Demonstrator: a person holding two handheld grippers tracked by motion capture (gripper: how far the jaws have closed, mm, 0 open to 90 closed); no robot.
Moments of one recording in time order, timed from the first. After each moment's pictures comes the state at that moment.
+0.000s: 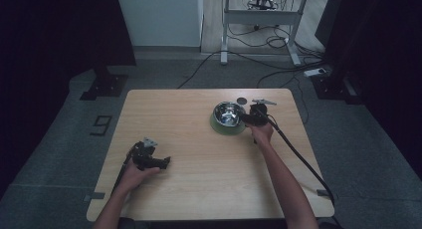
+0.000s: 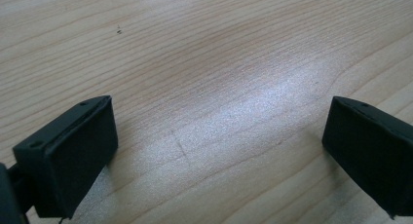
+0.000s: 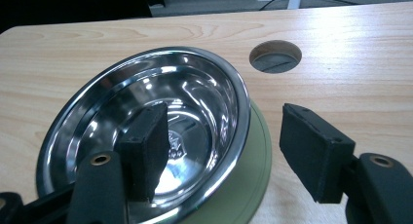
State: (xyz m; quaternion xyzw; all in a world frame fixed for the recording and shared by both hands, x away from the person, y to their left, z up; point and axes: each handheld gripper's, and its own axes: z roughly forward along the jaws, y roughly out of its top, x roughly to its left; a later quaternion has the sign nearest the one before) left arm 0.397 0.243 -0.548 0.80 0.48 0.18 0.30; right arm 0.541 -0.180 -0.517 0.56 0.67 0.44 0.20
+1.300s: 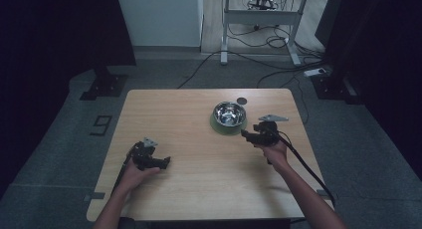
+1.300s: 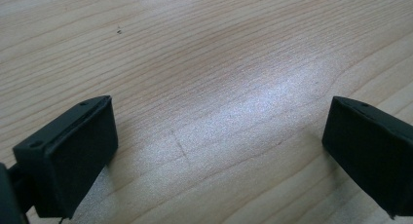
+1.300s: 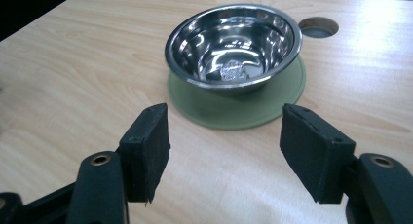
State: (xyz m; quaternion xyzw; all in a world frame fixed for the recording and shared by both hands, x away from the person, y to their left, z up) left arm 0.397 0.242 -0.548 0.80 0.48 0.18 0.30; right arm 0.436 -0.196 -0.483 0.48 0.73 0.45 0.17
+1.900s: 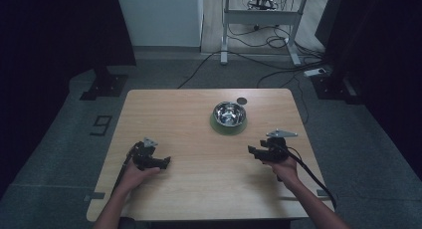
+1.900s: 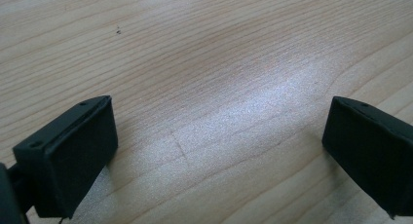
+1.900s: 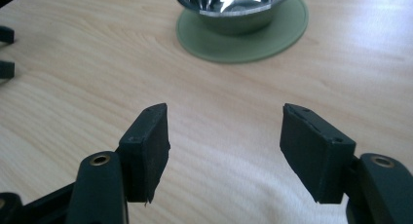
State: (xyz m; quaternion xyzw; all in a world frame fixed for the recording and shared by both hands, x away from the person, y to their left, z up) left arm 0.397 0.242 -0.548 0.80 0.48 0.18 0.30; right arm 0.388 -0.220 -0.500 0.48 0.75 0.43 0.15
